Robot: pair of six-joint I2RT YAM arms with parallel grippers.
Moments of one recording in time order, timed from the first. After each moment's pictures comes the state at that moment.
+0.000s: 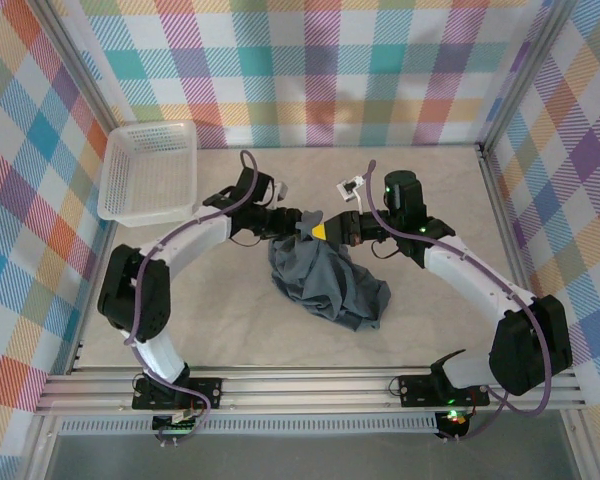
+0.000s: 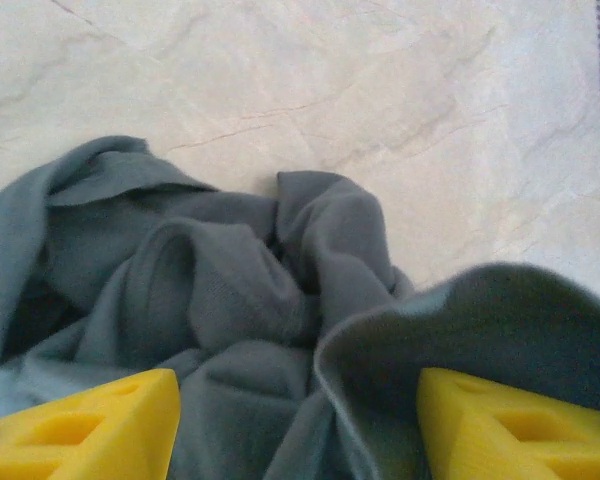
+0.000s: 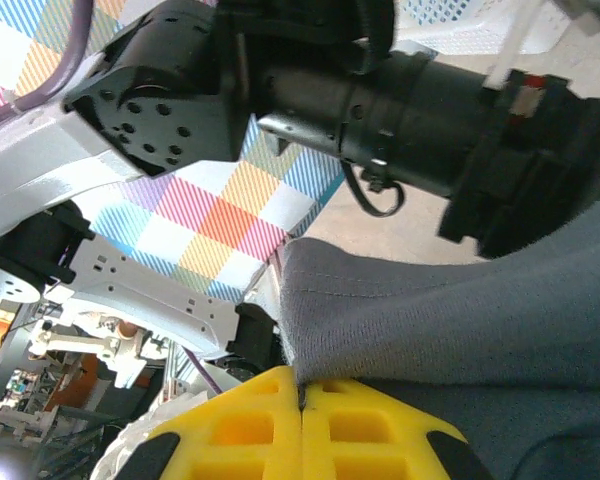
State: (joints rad) left arm -0.47 1.75 1.33 -0.49 0.41 -0.53; right arm 0.46 1.36 1.02 -0.09 -1.06 0.55
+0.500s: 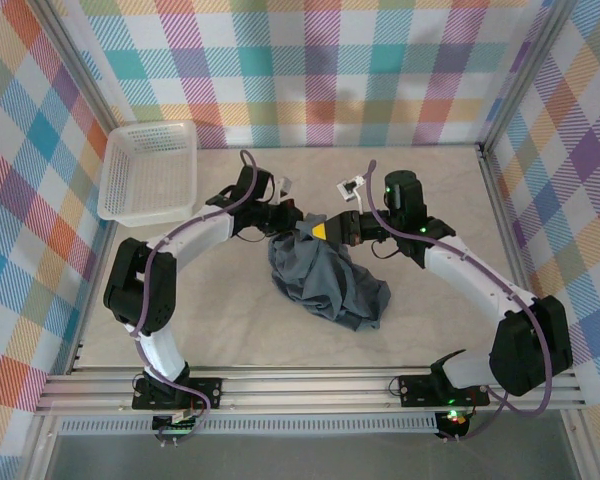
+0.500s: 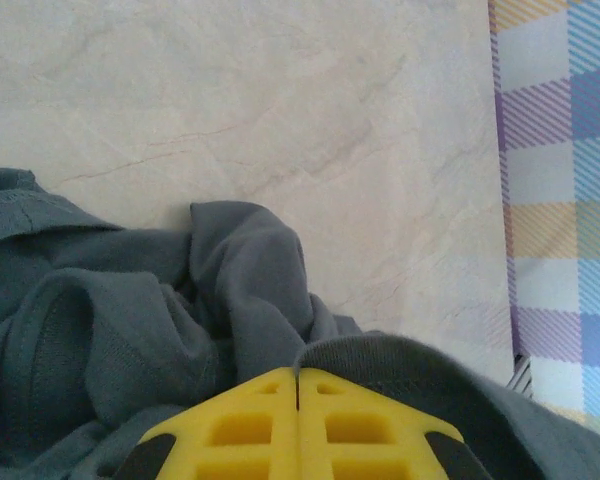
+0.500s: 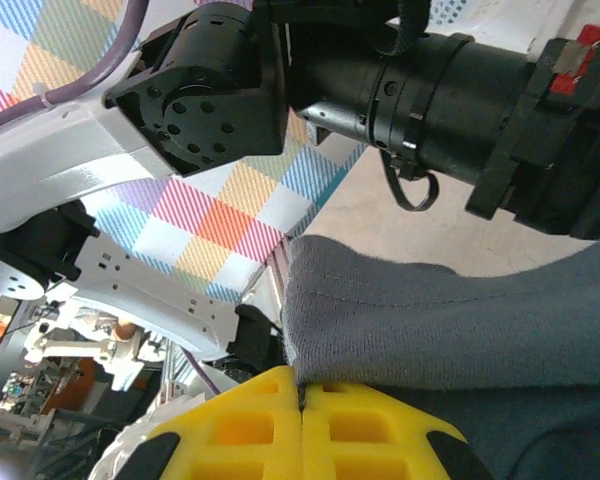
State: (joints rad) left arm -0.44 1.78 1.33 -0.37 0.55 -0.61; right arm 0.45 1.35 1.02 -0.09 -1.04 0.55
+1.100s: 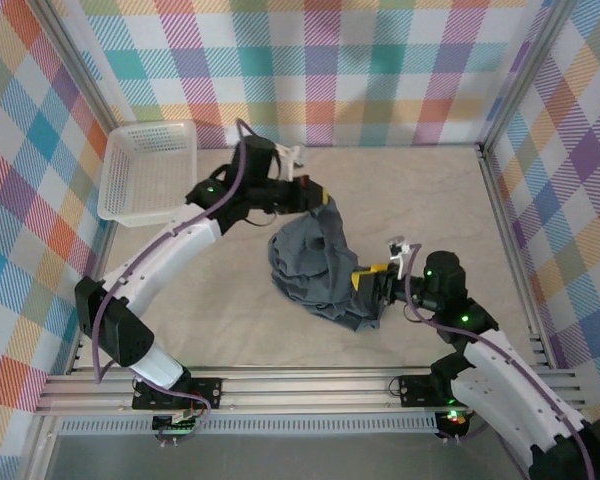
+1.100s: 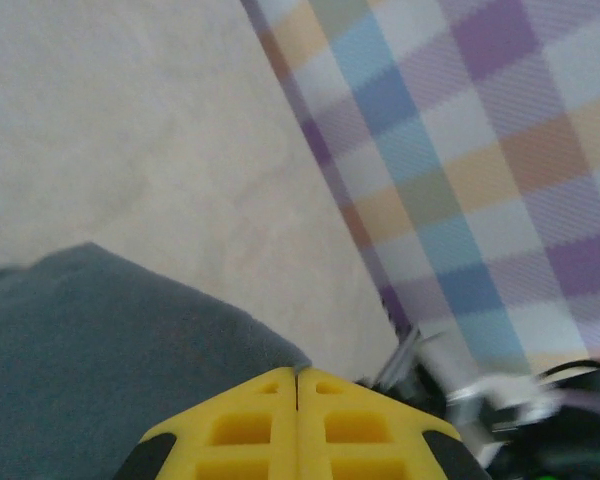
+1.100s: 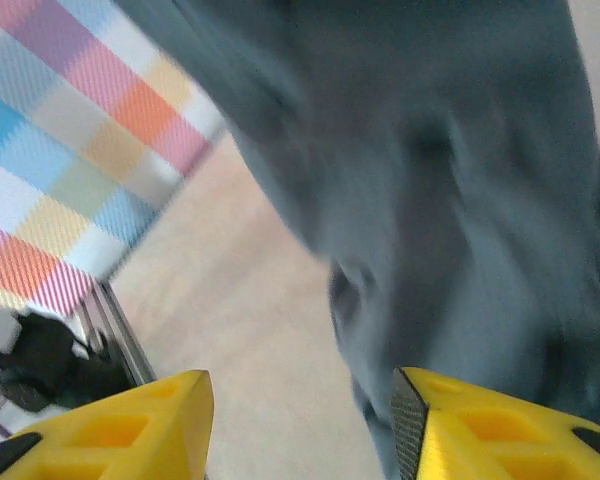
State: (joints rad) left arm -0.63 1.59 1.59 -0.57 0.51 -0.61; right arm 0.46 0.67 0.48 -0.14 -0.55 0.43
